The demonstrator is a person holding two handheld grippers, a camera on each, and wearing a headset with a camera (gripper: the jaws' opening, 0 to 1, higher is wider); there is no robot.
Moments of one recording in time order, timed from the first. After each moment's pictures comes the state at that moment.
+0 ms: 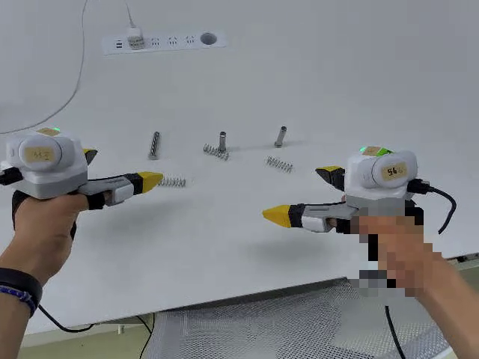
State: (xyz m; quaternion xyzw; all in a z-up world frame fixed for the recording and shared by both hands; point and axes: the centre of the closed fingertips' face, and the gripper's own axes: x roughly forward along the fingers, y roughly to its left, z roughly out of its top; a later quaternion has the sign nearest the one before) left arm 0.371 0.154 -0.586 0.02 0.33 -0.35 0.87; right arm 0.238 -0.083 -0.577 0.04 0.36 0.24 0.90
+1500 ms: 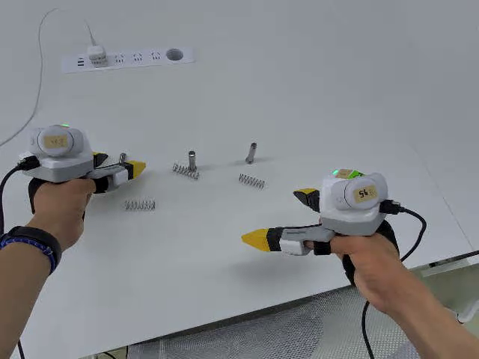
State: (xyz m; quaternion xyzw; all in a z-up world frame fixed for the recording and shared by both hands) left arm 0.433 0.100 -0.641 0.00 0.36 -0.34 0.87; right arm 0.231 -0.094 -0.589 0.05 0.38 0.23 0.89
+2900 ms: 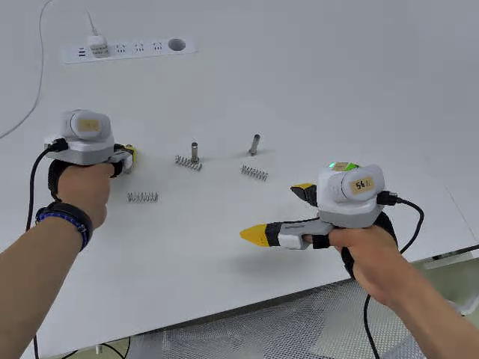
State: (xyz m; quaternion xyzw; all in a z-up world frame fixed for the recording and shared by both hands) left arm 0.445 0.095 -0.651 0.08 0.38 -0.29 0.87; right arm 0.229 -0.086 -0.597 0.06 0.39 0.25 0.89
